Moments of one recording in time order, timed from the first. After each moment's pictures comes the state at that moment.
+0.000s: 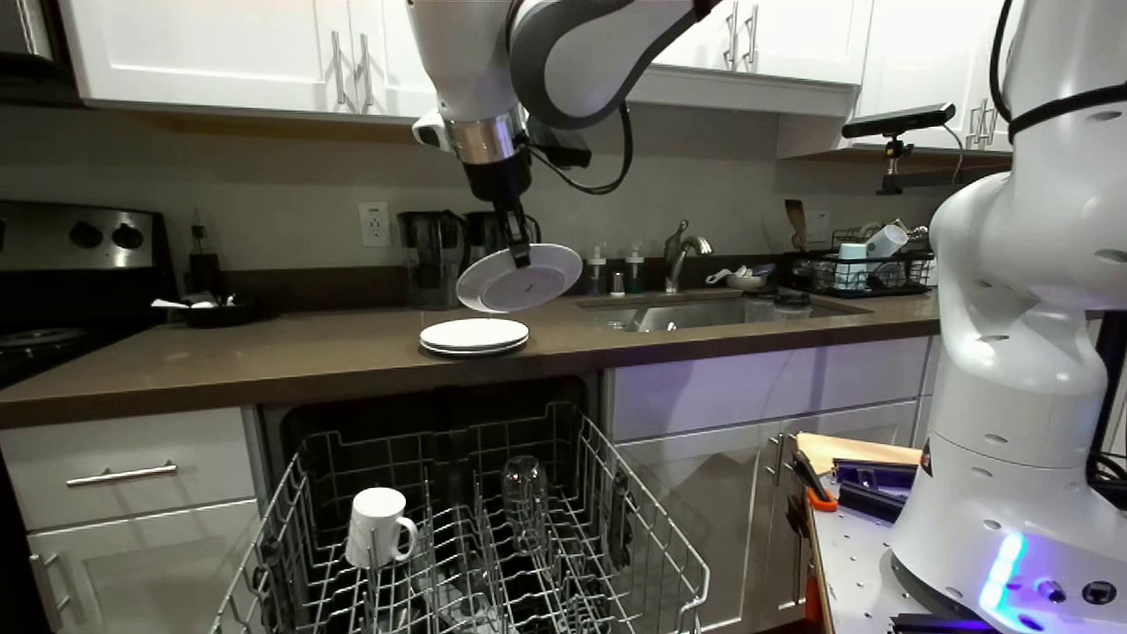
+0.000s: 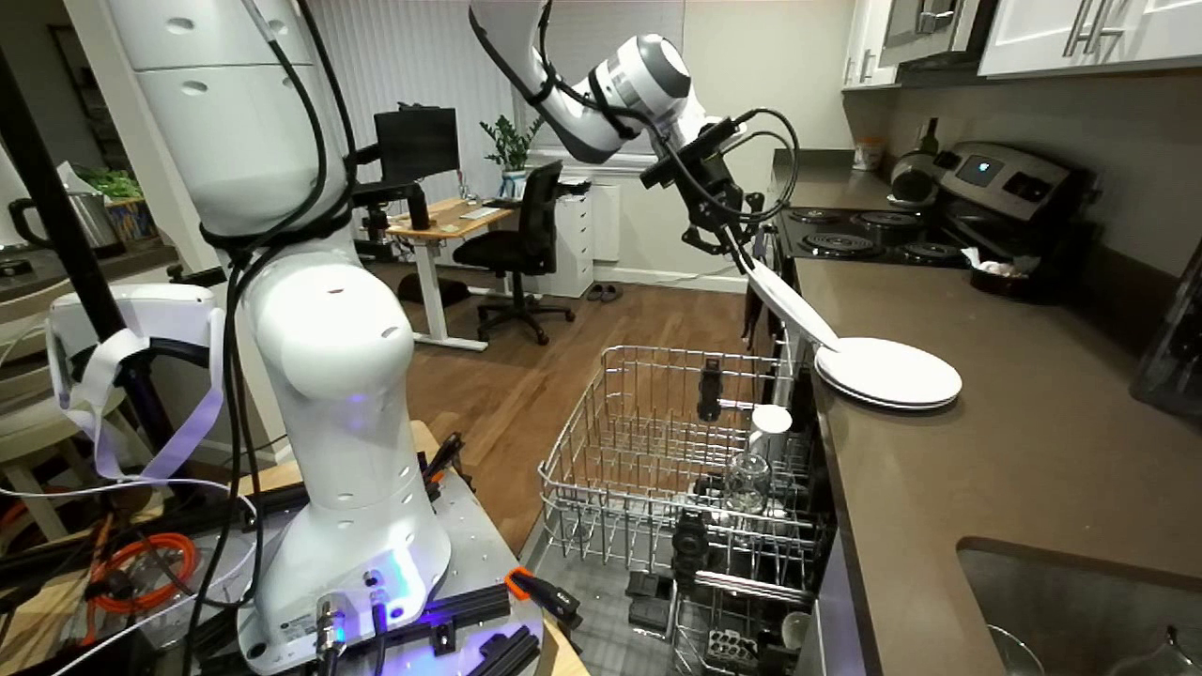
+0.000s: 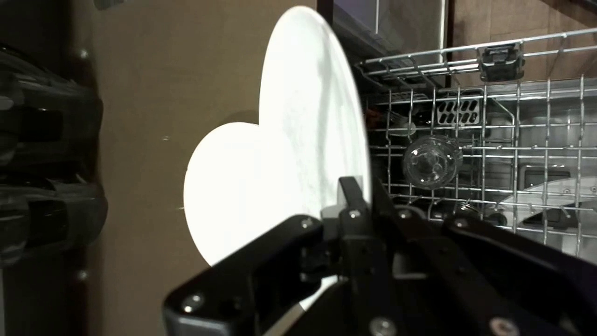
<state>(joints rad) 0.07 -0.06 0.08 -2.18 -0.75 2.01 -0.06</state>
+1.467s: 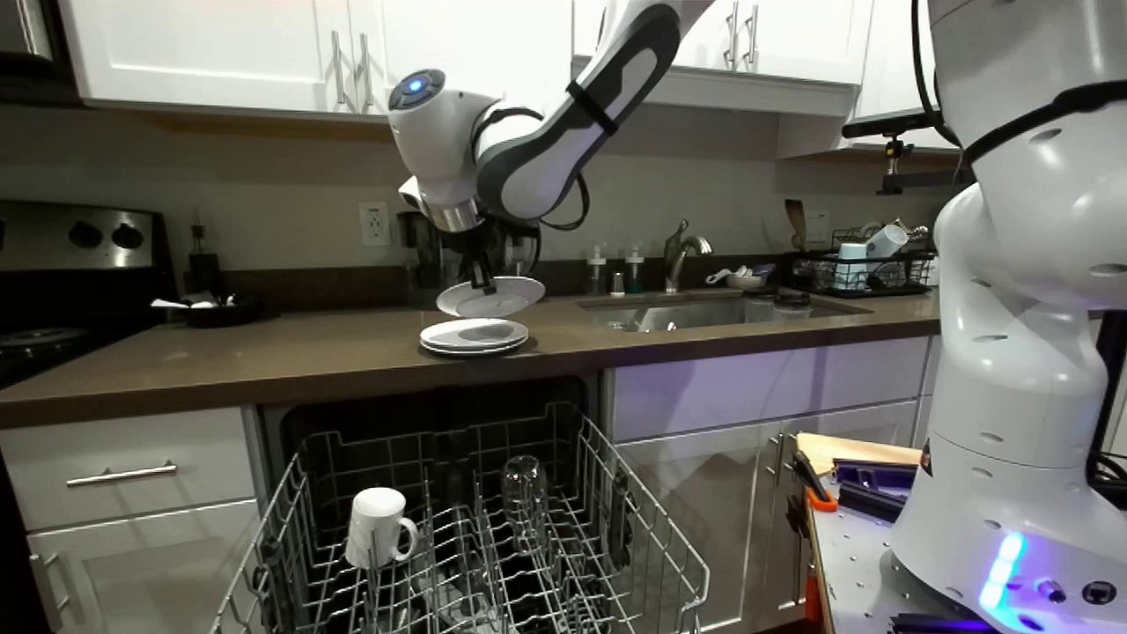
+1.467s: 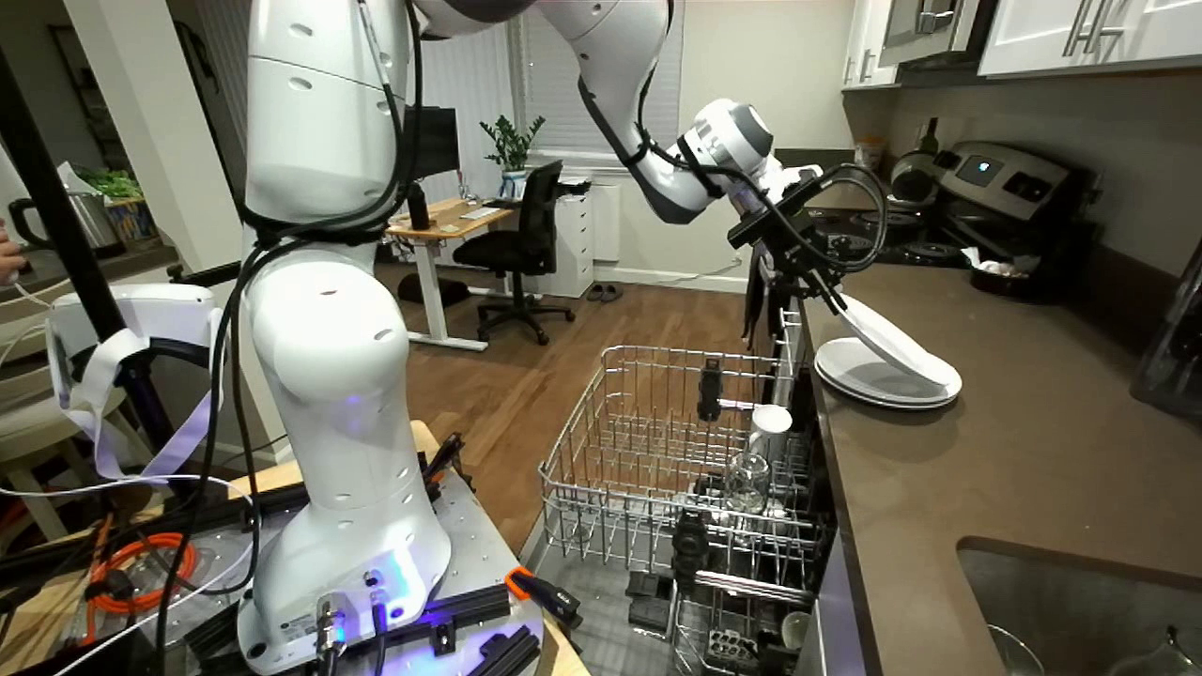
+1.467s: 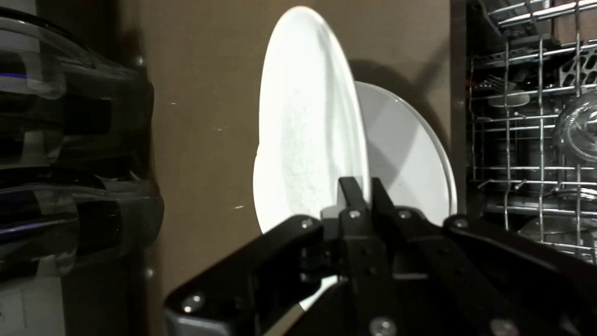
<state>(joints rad) 0.03 0.28 -0.04 -1.94 -0.96 2.20 0.08</state>
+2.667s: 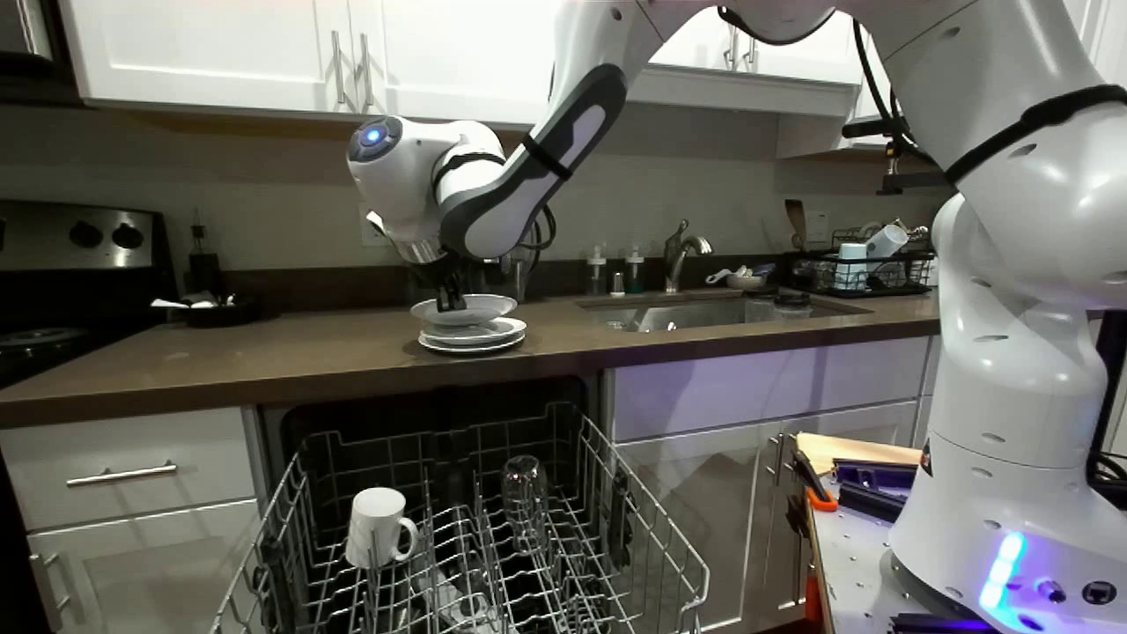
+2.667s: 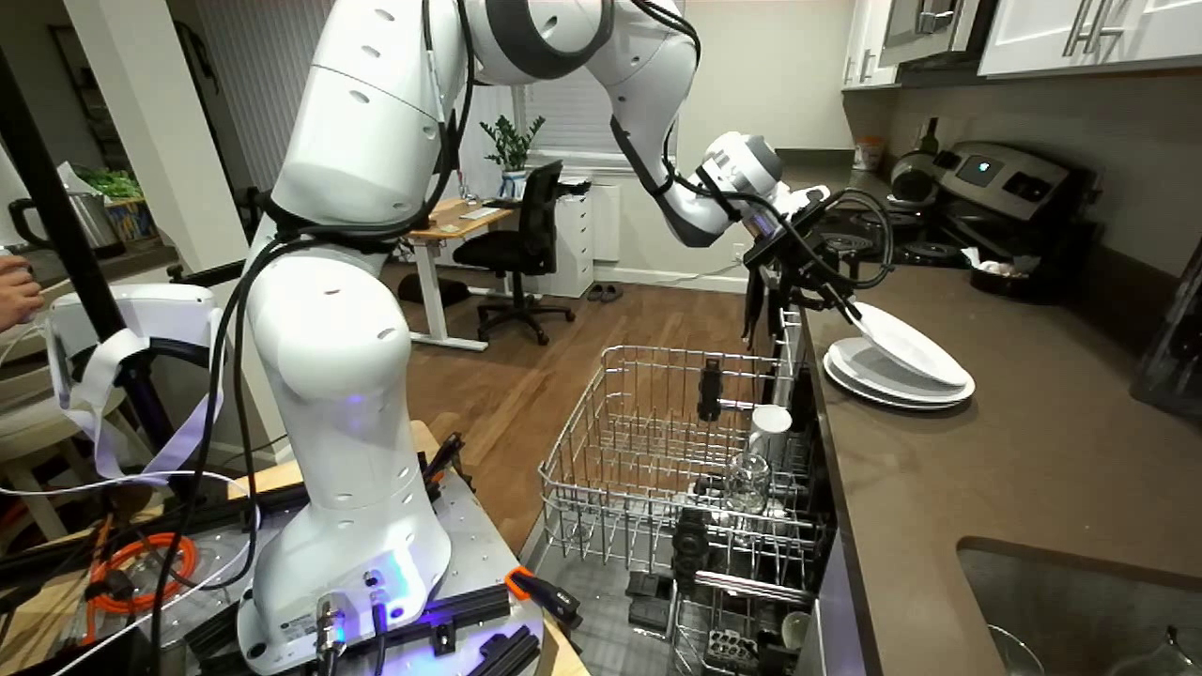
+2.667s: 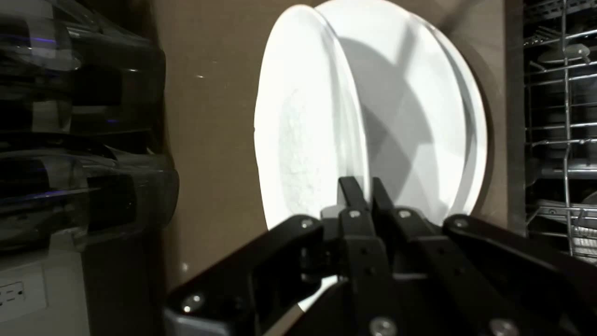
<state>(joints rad) 0.05 0.48 -0.05 -1.74 -1.04 2.20 0.19</state>
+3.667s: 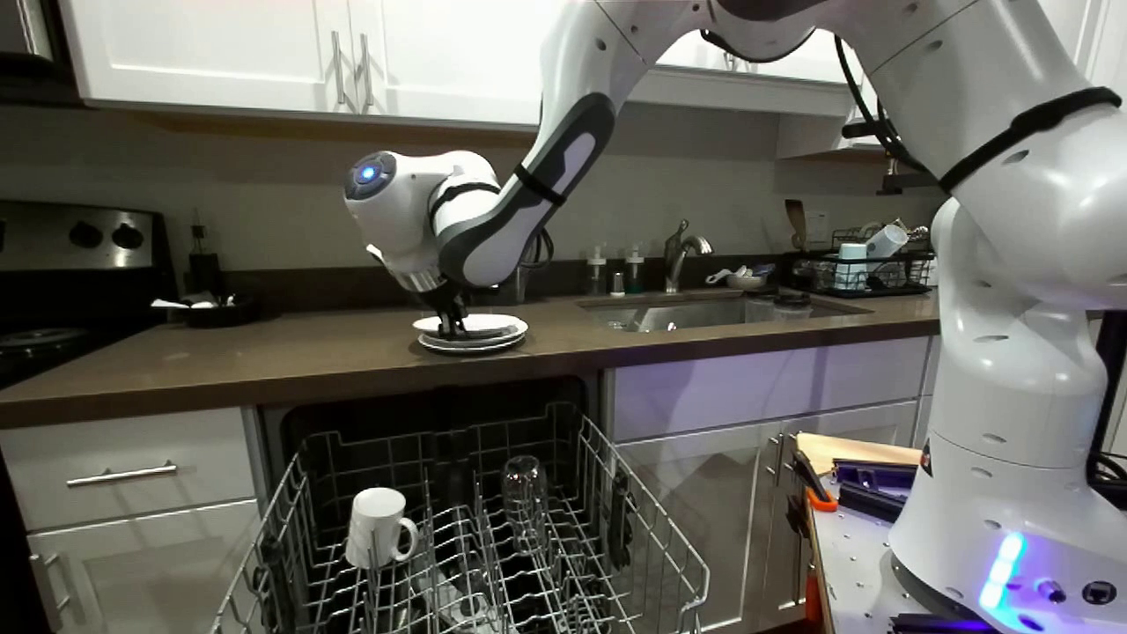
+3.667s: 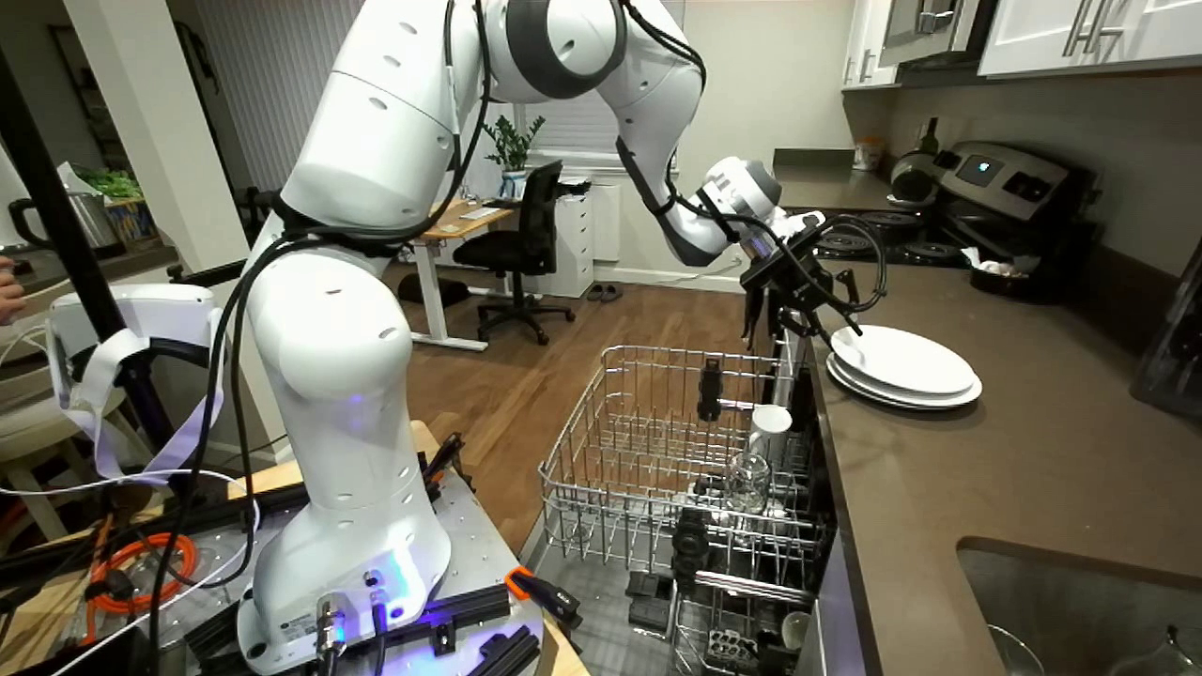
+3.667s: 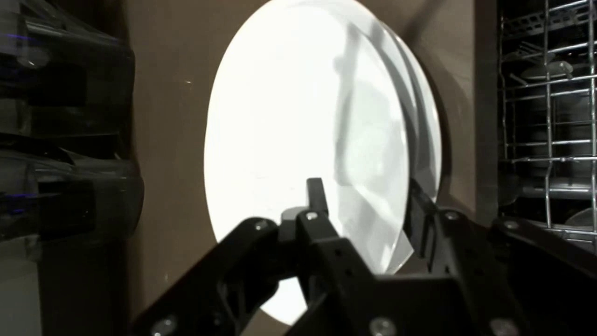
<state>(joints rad) 0.06 0.55 -0.05 -1.72 -1.04 2.19 0.20</state>
